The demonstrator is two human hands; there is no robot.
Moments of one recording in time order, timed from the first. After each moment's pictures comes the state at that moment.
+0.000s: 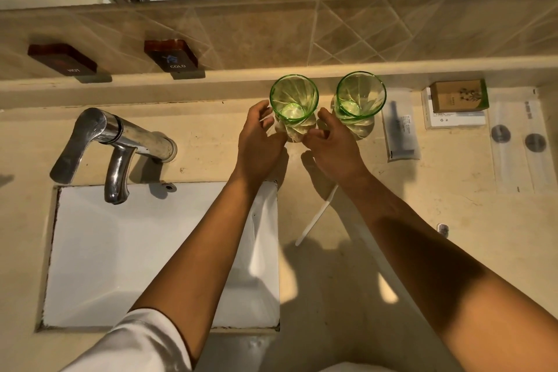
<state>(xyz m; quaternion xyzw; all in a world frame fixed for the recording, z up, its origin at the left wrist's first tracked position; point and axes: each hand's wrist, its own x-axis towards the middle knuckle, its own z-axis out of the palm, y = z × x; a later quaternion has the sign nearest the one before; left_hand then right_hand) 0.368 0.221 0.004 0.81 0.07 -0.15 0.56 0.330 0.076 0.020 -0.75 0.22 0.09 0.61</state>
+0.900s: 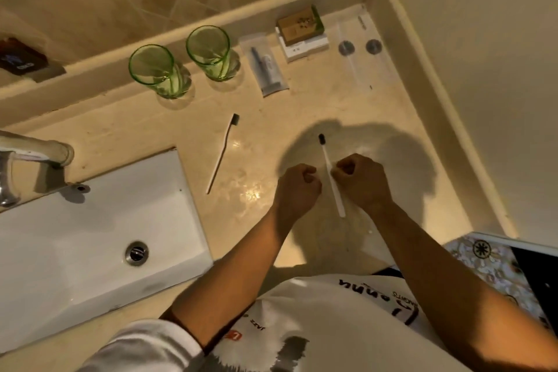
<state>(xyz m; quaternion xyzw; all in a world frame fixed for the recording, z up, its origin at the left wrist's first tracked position) 0.110 0.054 -0.006 0.80 -0.02 -0.43 0.41 0.039 -0.086 0.001 -0.84 0.41 0.10 0.34</state>
